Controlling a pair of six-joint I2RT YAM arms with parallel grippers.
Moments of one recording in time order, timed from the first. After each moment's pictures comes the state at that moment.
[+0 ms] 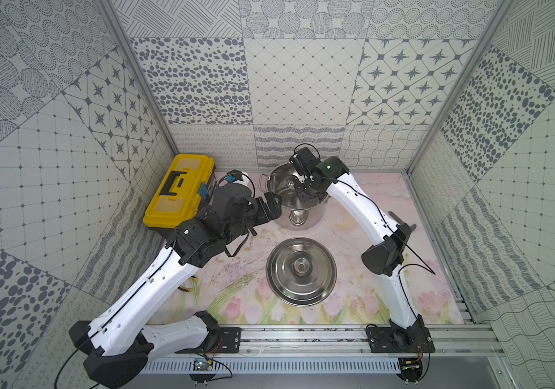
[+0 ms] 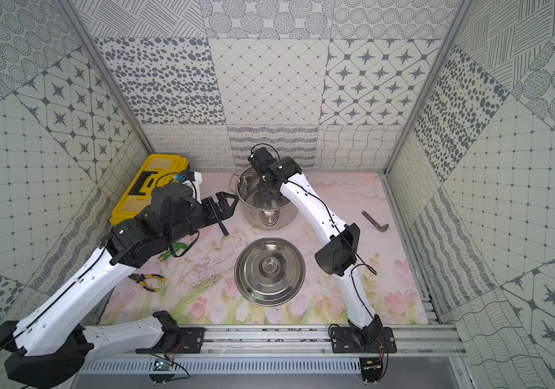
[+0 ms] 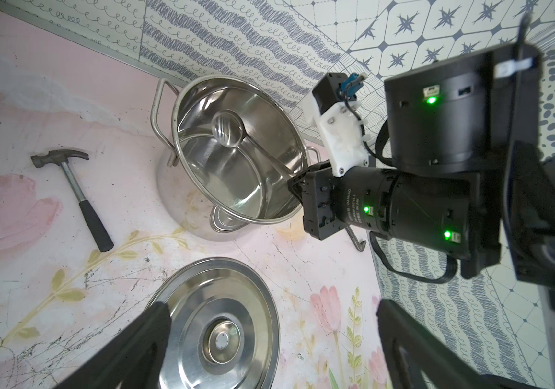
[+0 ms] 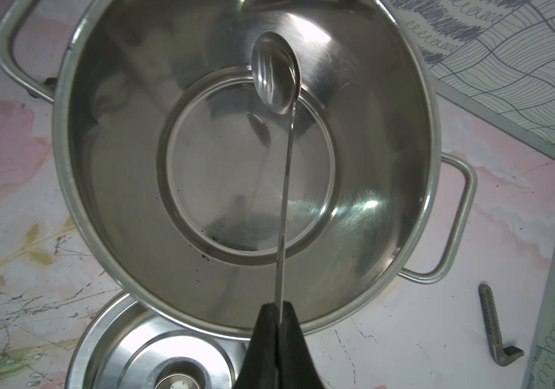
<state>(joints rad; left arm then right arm) -0.67 1.13 1.43 -0.78 -0.20 -0.77 0.69 2.22 2.54 -1.40 0.32 0.19</state>
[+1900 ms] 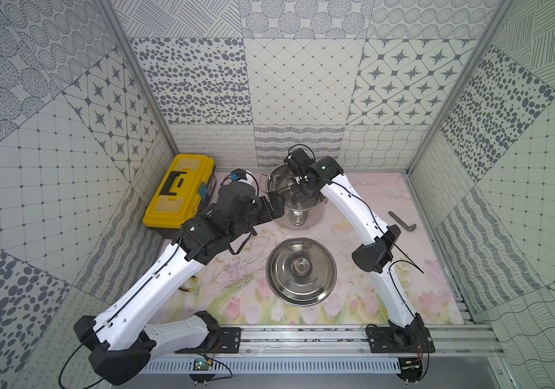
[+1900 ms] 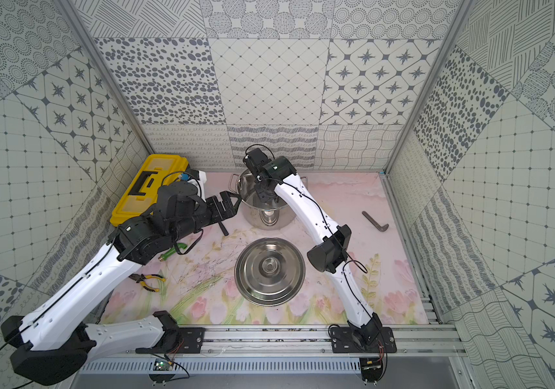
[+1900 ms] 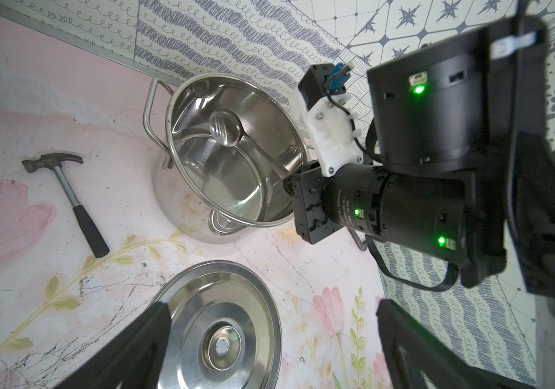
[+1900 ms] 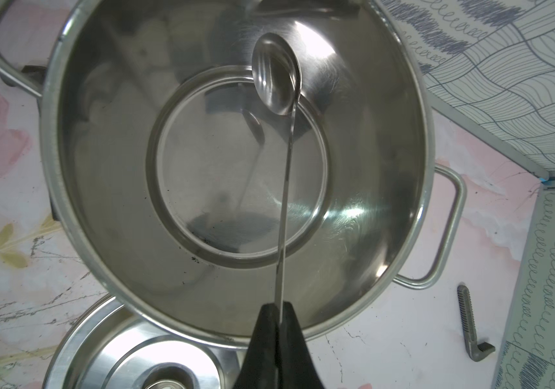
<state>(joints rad) -0.66 1.16 1.42 -0.75 -0.19 -0.76 0.71 2.34 2.74 -1.51 0.38 0.17</state>
